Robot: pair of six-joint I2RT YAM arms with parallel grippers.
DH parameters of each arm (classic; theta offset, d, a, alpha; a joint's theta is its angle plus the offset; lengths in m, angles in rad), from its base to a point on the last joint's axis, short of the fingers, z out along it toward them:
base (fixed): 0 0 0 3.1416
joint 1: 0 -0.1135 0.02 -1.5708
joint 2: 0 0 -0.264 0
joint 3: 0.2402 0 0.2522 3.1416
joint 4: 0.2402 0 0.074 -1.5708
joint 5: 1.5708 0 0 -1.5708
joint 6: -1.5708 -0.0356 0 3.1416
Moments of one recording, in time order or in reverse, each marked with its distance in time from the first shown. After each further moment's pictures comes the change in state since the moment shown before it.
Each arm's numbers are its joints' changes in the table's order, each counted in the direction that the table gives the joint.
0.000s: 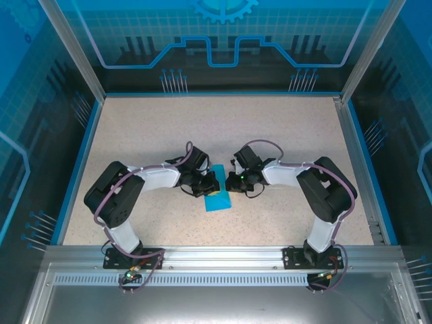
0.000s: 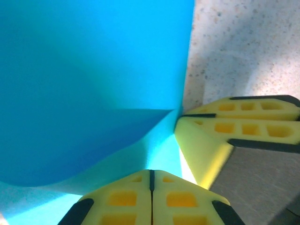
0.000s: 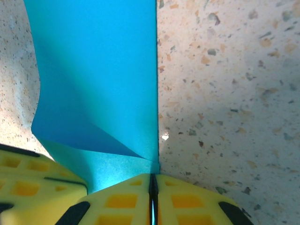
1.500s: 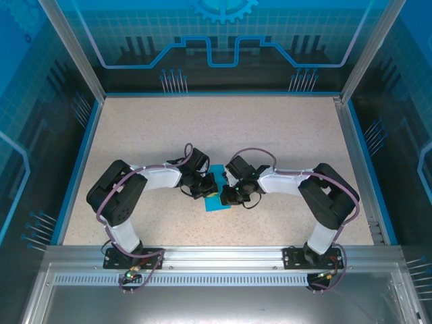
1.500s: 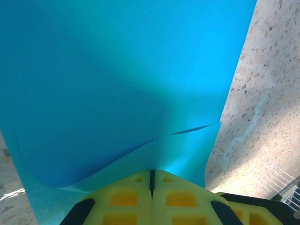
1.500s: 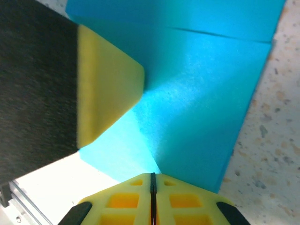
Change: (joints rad) left arm 0.004 -0.021 -0.003 0.021 -0.056 0.050; right arm -0.131 0.057 -0.028 0.098 -0.031 0.037
